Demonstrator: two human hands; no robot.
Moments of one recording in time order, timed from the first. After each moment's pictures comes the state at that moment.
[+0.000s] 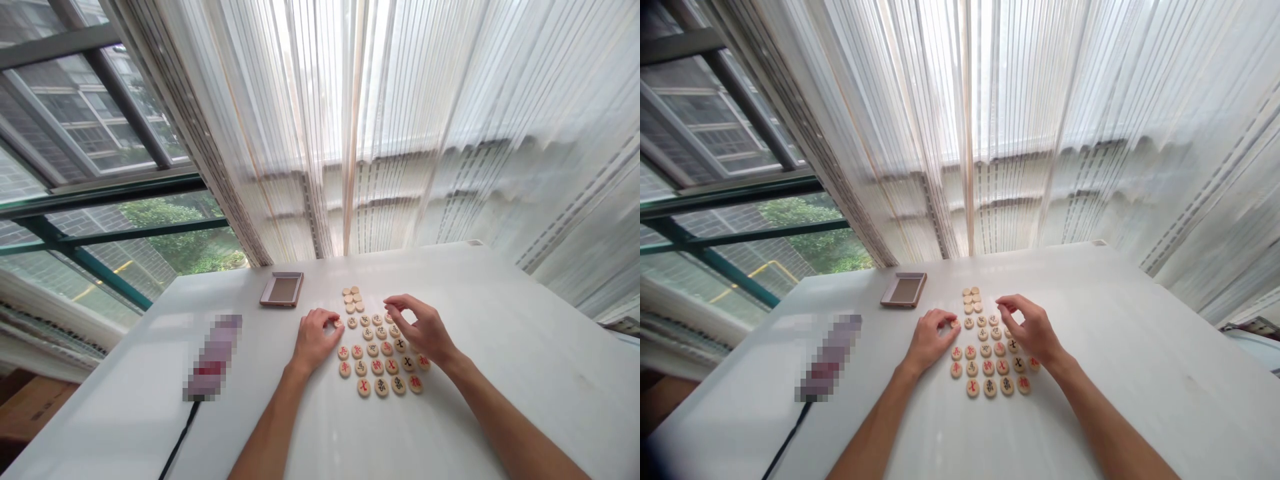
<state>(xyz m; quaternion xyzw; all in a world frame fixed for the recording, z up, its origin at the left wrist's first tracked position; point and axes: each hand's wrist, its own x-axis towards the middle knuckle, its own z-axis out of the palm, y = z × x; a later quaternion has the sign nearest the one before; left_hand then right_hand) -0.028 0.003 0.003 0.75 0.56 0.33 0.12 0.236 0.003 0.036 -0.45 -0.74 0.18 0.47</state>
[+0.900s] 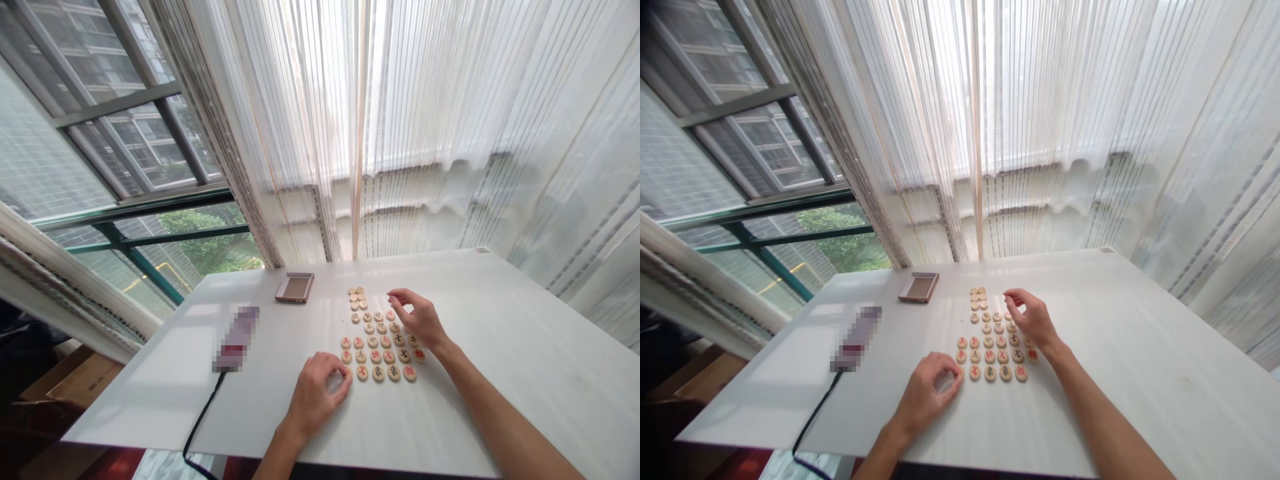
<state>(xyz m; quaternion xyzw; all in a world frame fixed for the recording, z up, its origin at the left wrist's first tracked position) -0.023 -0.120 0.012 0.76 0.52 0.35 0.17 0.243 0.020 0.023 -0.45 -0.71 0.18 0.50</state>
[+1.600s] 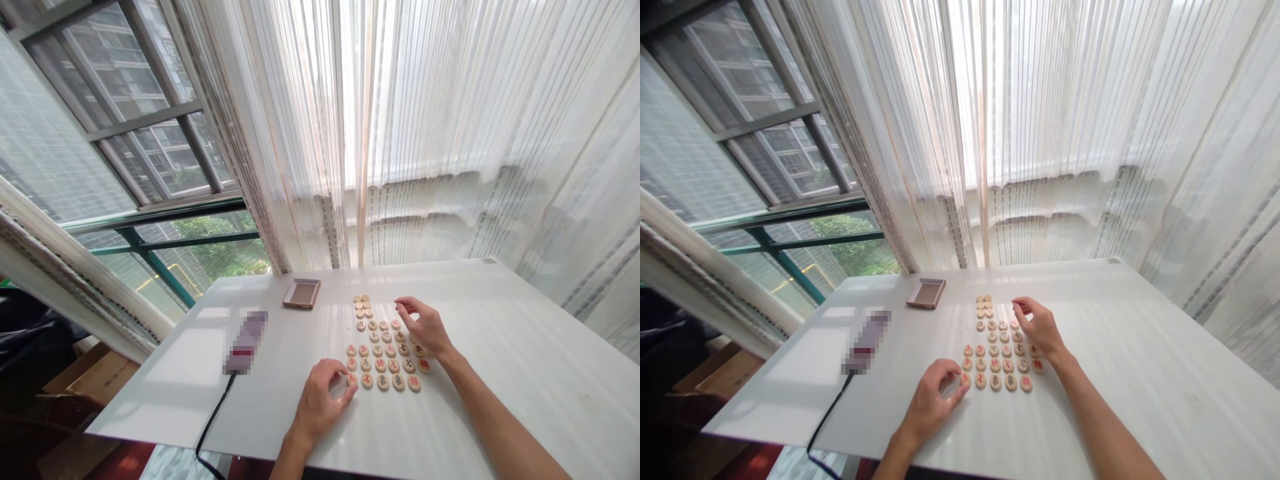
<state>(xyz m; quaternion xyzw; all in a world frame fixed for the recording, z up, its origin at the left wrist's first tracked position) -0.025 -0.119 0.001 0.72 0.55 0.38 0.19 0.245 0.025 0.026 -0.47 -0.71 0.17 0.50</state>
